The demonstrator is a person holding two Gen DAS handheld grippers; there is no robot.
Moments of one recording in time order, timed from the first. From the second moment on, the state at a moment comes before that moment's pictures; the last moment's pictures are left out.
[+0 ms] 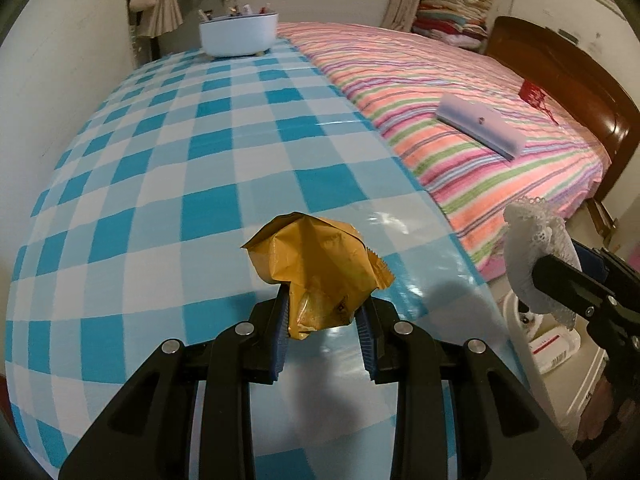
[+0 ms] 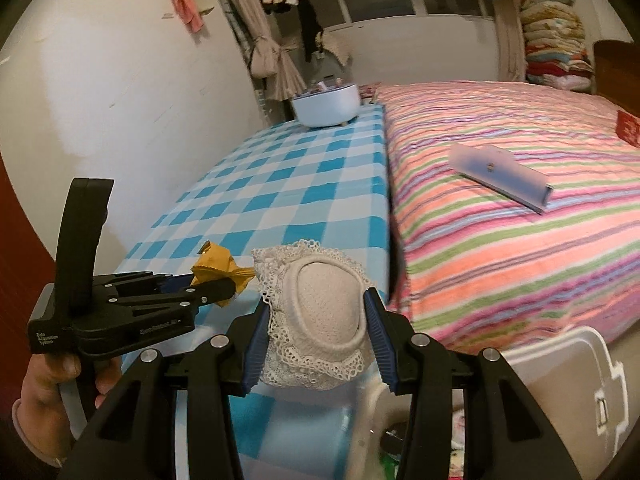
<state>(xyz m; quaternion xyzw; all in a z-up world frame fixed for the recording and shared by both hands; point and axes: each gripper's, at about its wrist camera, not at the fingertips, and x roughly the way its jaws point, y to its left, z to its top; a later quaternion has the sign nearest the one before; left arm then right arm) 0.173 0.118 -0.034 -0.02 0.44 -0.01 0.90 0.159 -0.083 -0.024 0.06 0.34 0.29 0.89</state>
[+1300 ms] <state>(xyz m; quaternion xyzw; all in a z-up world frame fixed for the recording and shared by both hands) 0.165 -0.043 -0.036 0.06 0.44 -0.14 0.89 0.103 -0.230 -0.025 0.15 0.25 0.11 0.95</state>
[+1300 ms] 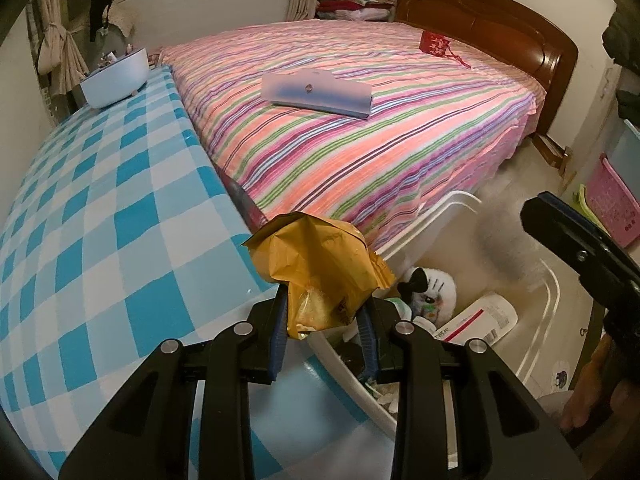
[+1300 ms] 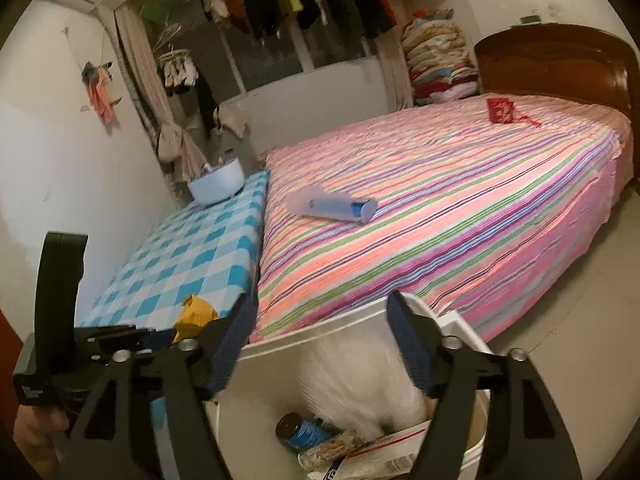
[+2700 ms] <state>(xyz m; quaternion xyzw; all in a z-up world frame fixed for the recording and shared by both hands) 0.101 -0.065 -0.001 0.09 0.37 -0.11 0.92 0.017 -0.261 0.006 0.24 0.17 0.07 0.95</state>
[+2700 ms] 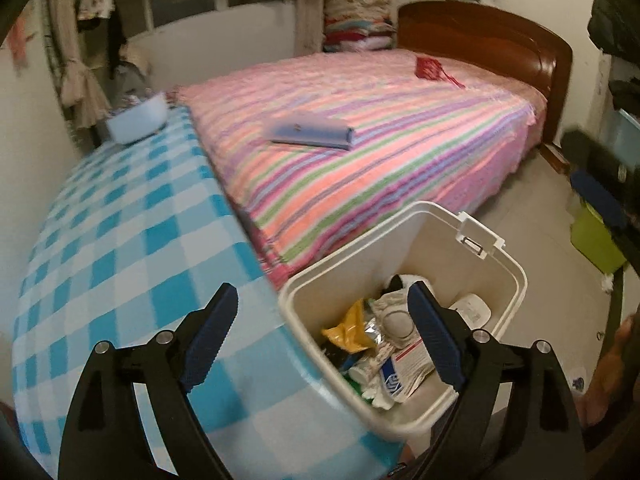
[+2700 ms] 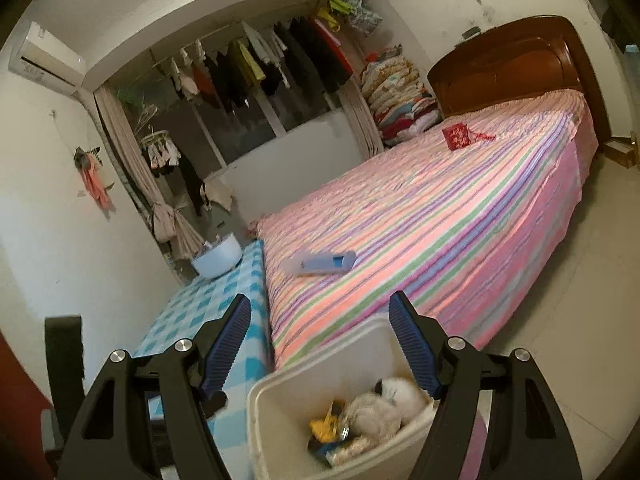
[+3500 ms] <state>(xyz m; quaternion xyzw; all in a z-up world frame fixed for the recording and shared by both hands) -0.034 0.054 0.018 0.04 0.36 0.05 0.93 -0.068 -0.175 0.027 0.12 0.21 0.11 0.96</state>
